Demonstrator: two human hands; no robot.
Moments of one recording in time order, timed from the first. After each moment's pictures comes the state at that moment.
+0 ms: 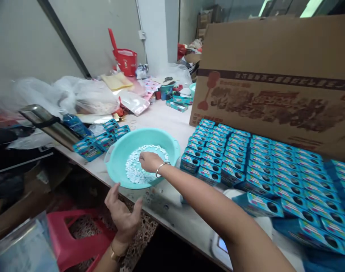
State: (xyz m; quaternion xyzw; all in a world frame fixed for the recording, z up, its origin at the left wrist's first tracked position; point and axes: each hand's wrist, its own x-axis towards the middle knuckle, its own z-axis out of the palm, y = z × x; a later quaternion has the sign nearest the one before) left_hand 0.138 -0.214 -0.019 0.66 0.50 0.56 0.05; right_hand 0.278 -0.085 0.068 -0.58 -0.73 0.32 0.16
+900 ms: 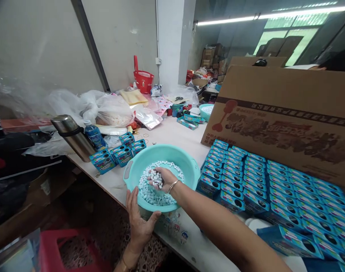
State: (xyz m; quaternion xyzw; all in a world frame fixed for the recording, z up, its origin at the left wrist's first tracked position) left_hand 0.111 -0.165 -0.041 0.66 0.50 0.55 0.12; right_hand 0.237 -0.059 0.044 -0.49 -0.20 0.78 0.34
